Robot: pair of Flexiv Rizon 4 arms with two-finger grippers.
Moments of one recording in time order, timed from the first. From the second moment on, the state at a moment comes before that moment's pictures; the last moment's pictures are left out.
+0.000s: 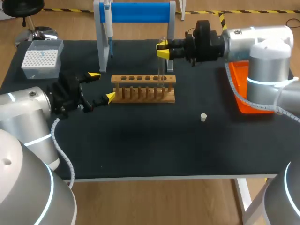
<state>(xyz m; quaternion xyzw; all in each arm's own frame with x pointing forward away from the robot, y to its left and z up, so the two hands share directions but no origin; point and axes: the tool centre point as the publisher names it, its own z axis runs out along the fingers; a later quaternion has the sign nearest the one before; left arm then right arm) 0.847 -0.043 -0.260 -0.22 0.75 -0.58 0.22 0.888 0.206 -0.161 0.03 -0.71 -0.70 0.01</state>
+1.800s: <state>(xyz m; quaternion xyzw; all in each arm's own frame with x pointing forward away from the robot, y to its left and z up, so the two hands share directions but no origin) 0.847 -0.043 -0.260 -0.22 0.75 -0.58 0.22 0.904 0.200 -0.192 -0.38 -0.61 -0.50 0.48</state>
